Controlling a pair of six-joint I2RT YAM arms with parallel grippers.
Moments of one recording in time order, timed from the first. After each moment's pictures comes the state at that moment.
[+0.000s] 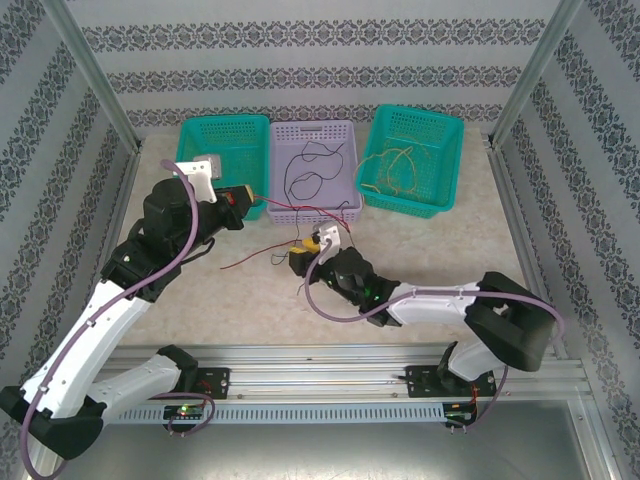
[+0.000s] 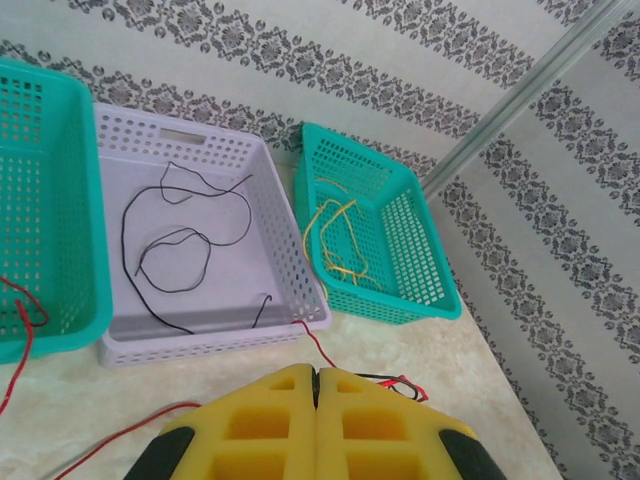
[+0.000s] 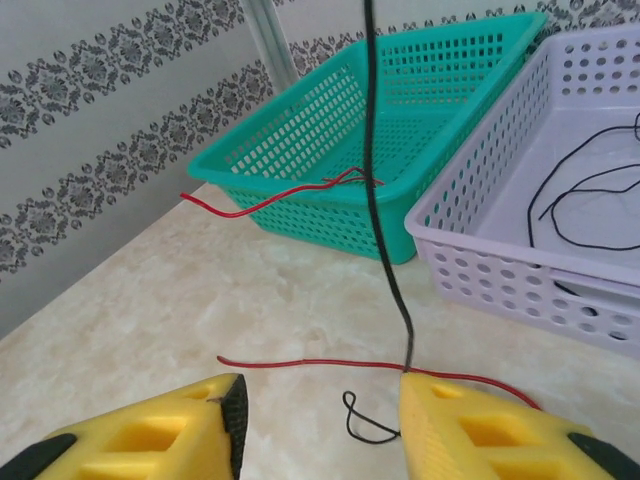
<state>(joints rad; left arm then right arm) -0.49 0.96 1.18 -0.52 0.03 -0.55 0.98 1.51 0.62 0.68 0.21 0.39</state>
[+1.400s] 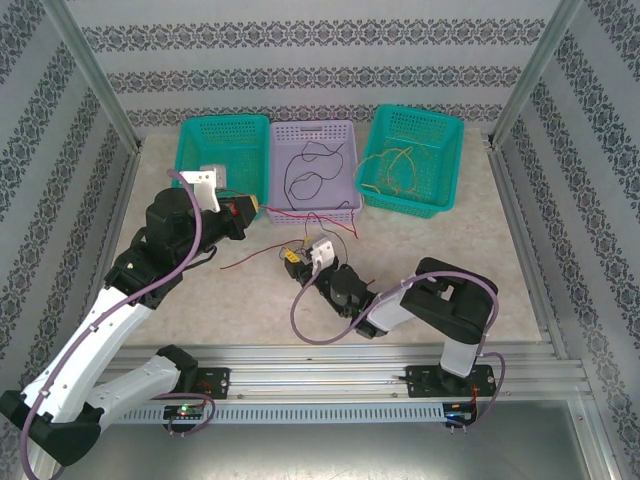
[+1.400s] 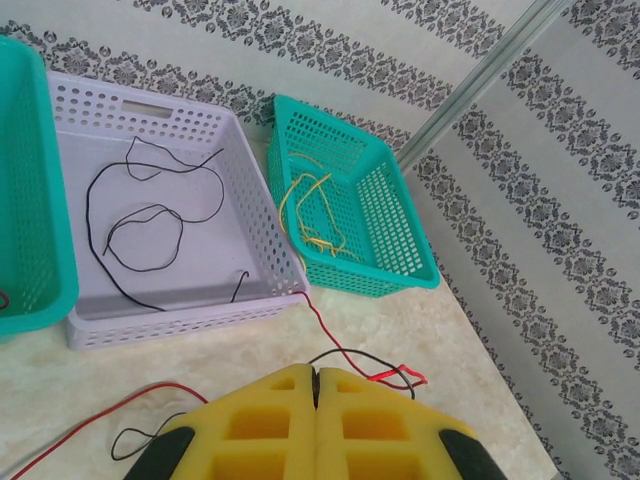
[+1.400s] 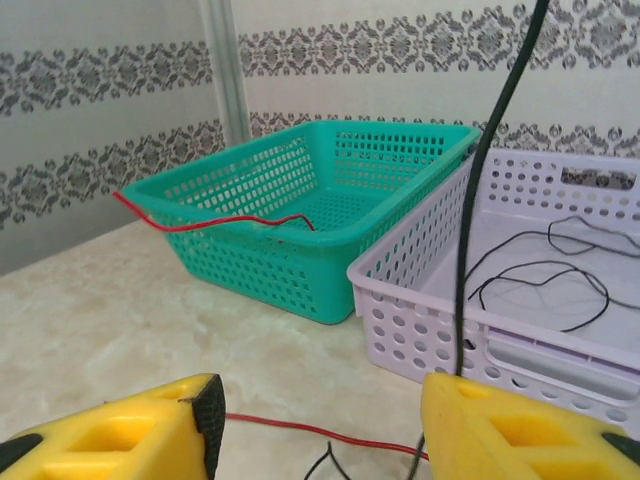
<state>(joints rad) -0.49 0.91 1.09 -0.47 0.10 -0.53 1.04 1.79 0.53 1.26 0.40 0.08</state>
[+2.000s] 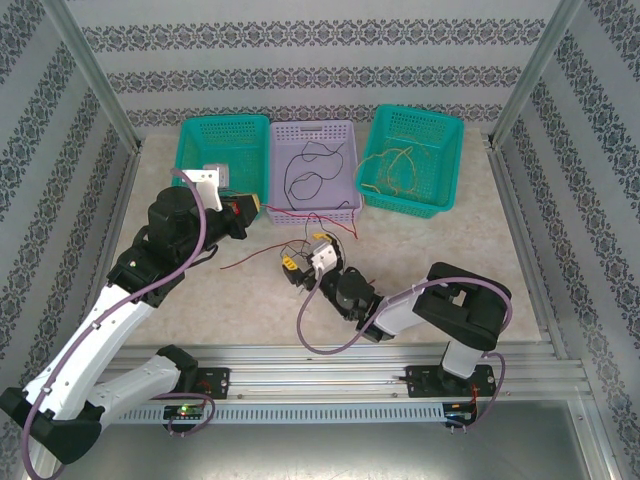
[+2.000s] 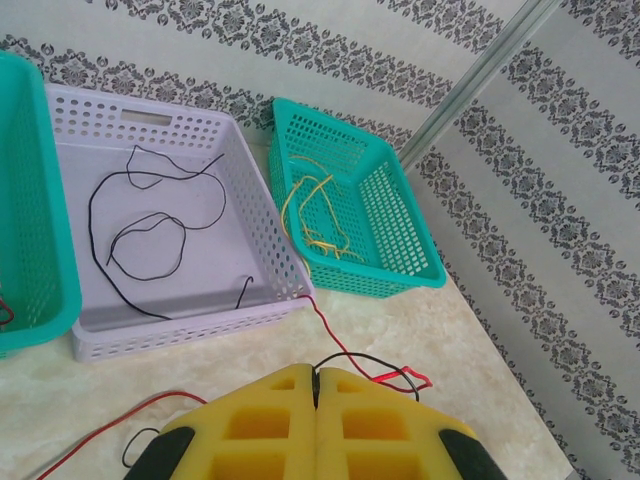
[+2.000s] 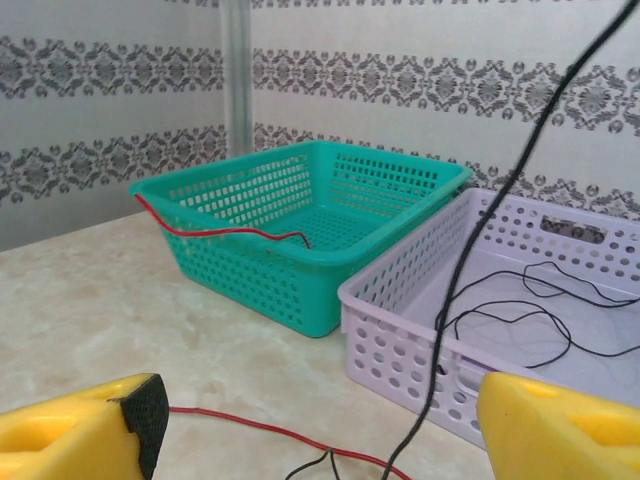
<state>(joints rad) -0.49 0.93 1.09 -0.45 0.10 -0.50 1.05 1.73 0.49 1.26 0.42 -0.03</state>
